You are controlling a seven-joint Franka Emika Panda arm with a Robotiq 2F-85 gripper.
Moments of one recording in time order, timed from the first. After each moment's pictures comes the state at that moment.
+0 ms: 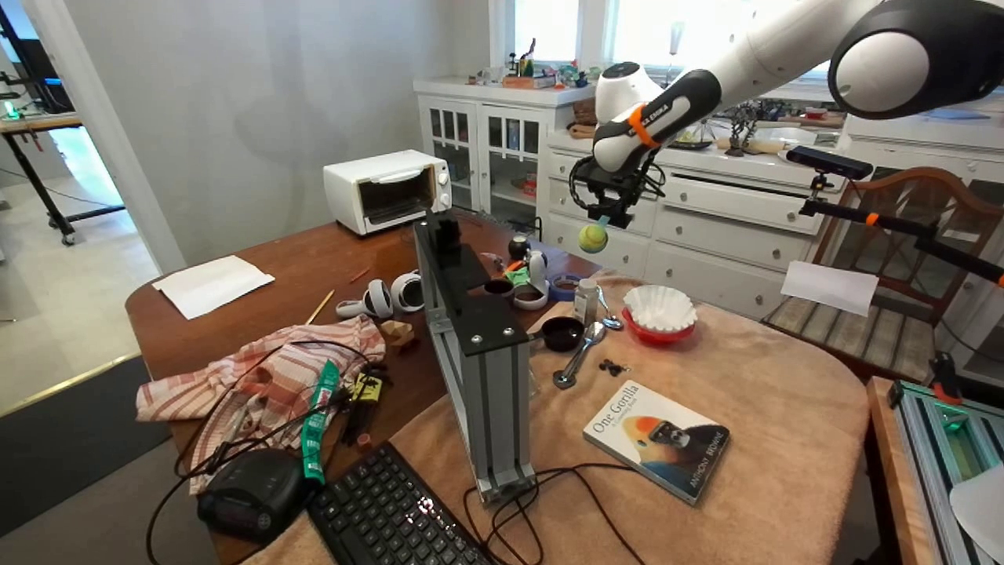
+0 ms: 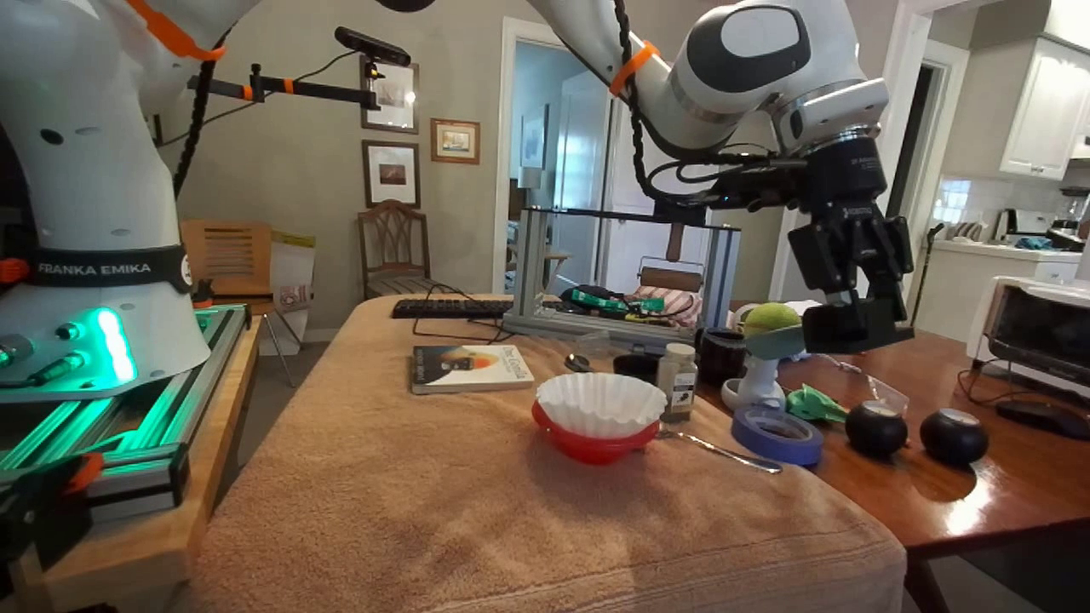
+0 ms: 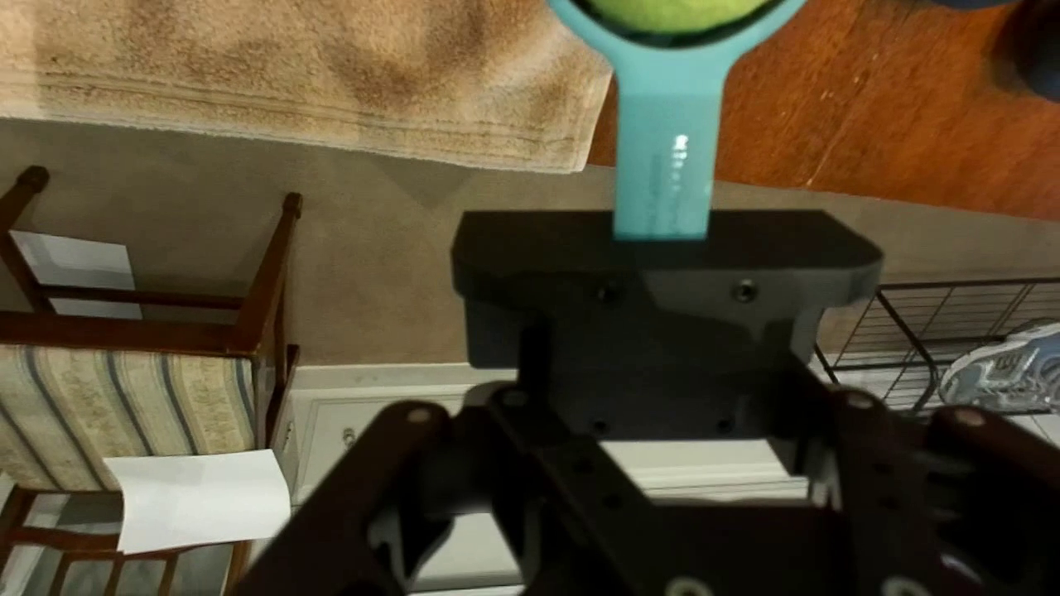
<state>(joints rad) -0.14 0.79 -0.48 -1.43 -0.07 2.43 1.24</state>
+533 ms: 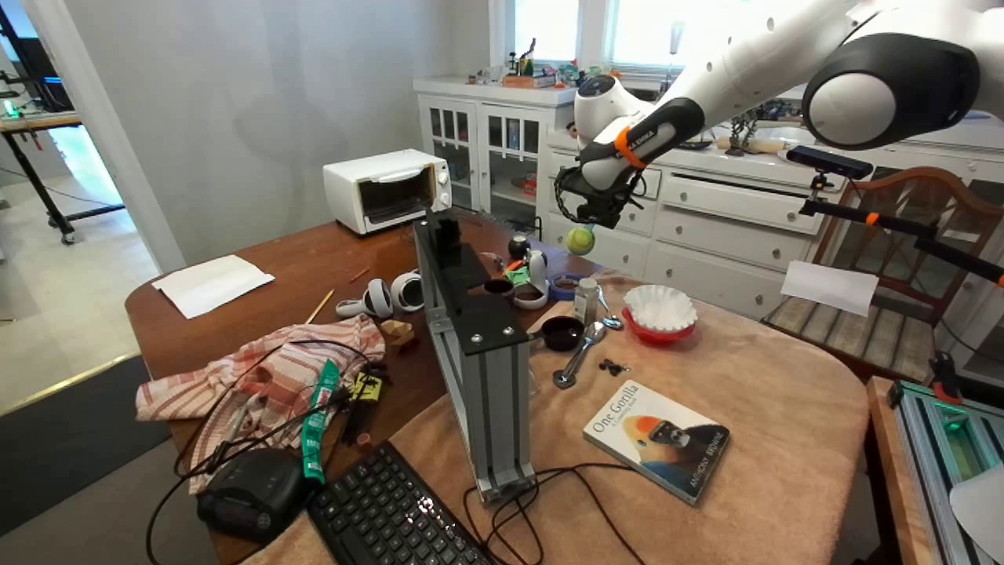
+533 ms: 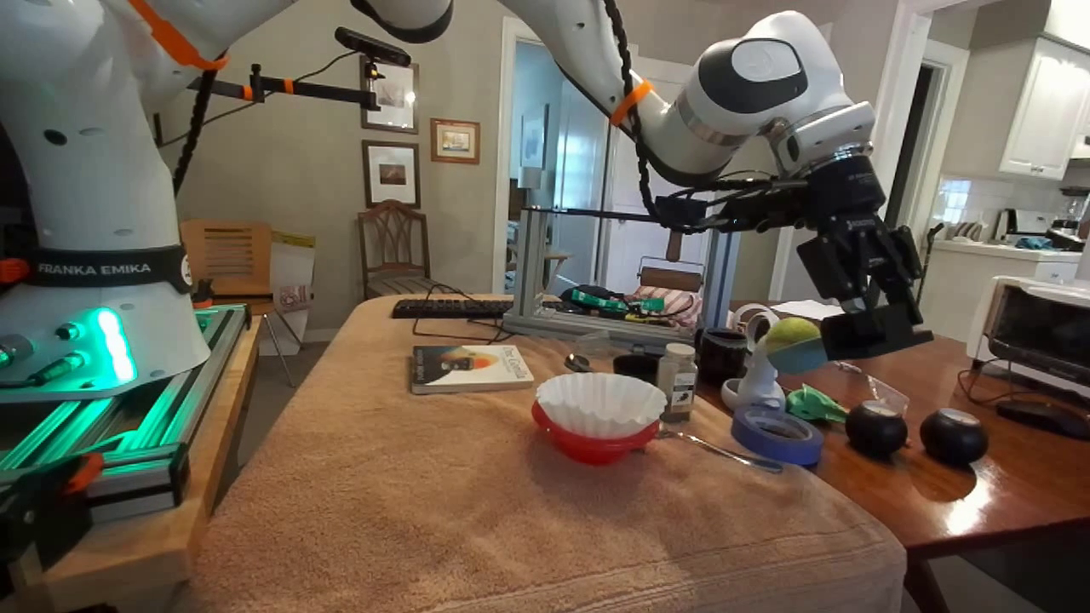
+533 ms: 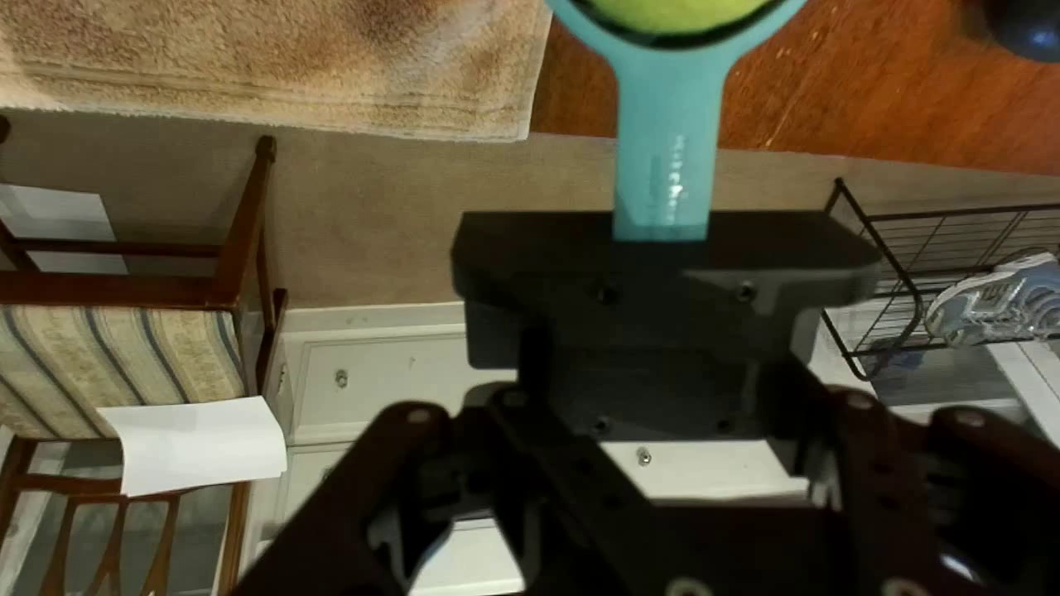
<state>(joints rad) -0.11 0.88 -0.50 -1.33 -0.18 2.43 1.39</state>
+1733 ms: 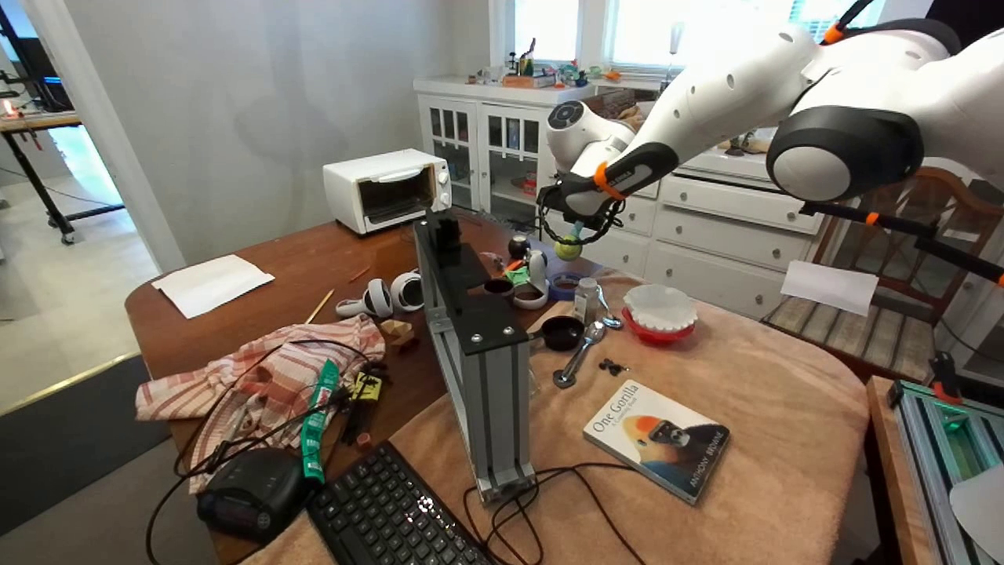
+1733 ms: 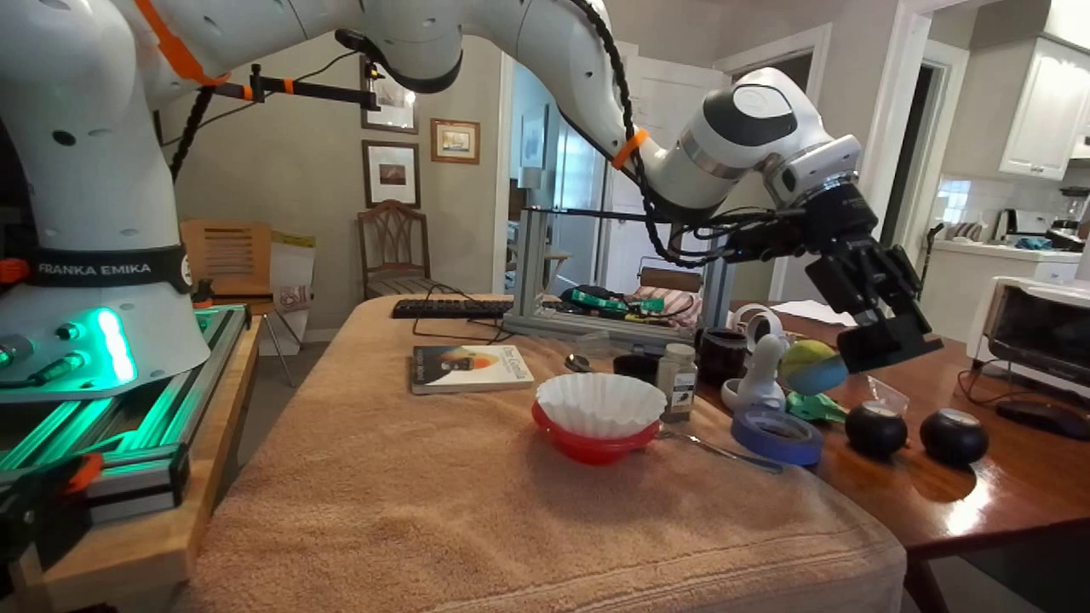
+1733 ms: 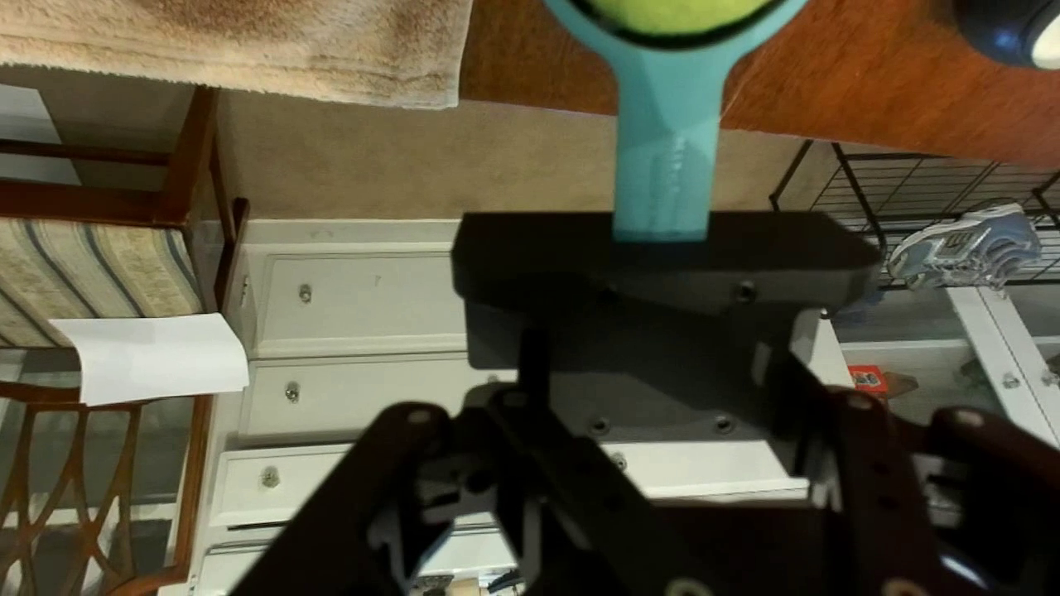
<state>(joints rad) -0.02 1.05 -0.61 -1.17 -0.22 2.43 1.48</state>
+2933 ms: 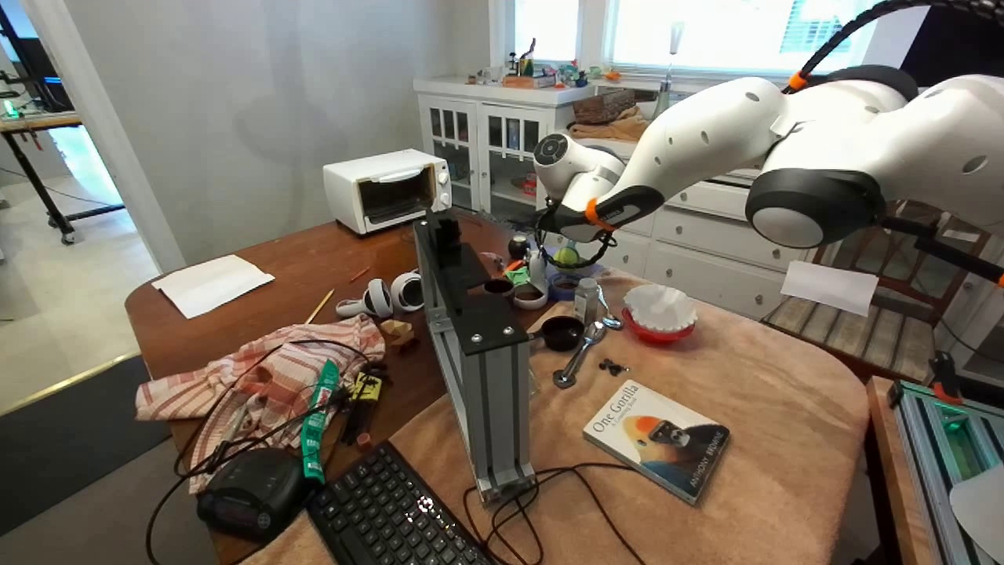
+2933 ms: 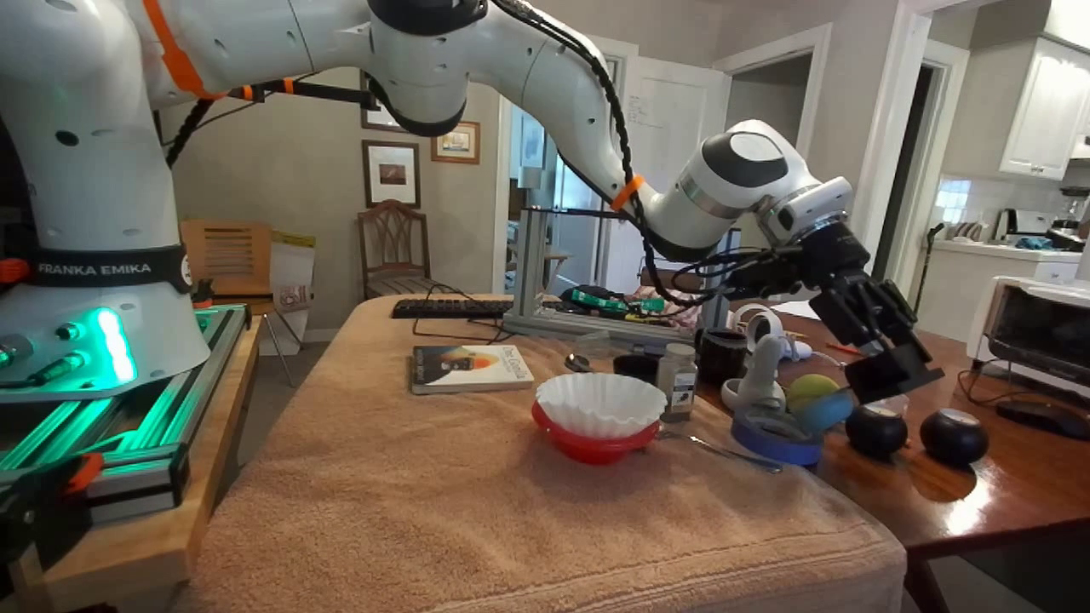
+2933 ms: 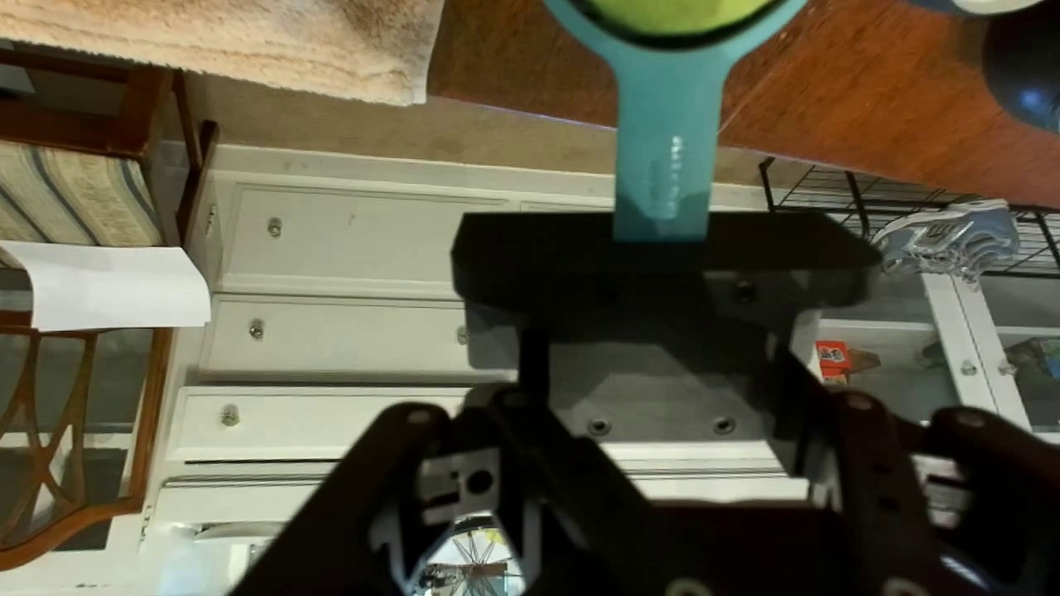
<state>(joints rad) 0.01 1.22 -0.70 -1.05 -0.22 2.44 1.49</state>
